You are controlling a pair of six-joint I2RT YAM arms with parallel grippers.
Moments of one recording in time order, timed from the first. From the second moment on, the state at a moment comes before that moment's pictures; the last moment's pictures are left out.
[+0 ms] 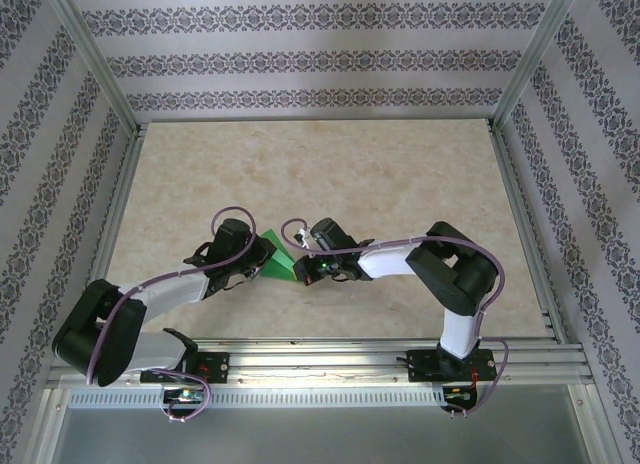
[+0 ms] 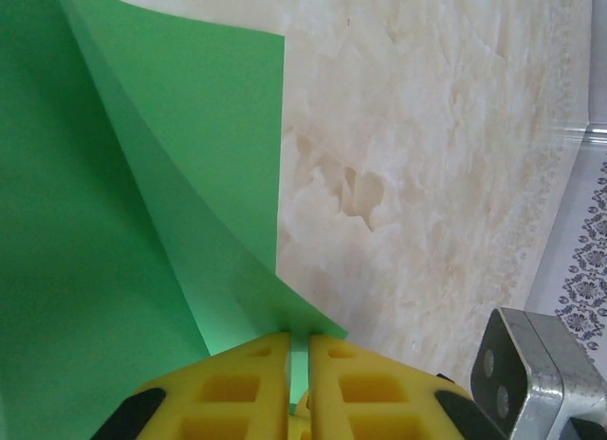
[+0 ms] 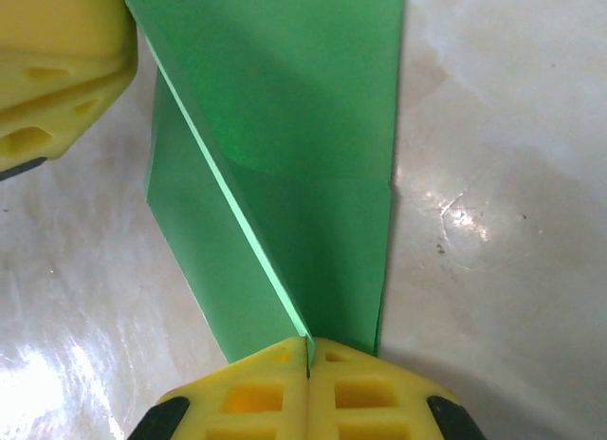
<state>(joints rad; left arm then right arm) -0.46 1.31 0.46 0.11 0.18 -1.28 0.82 1.84 0.84 0.14 -0.40 0.47</state>
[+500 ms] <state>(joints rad) -0.45 1.49 0.48 0.27 0.22 -1.26 0.79 1.85 0.87 0.05 -0.49 0.55</state>
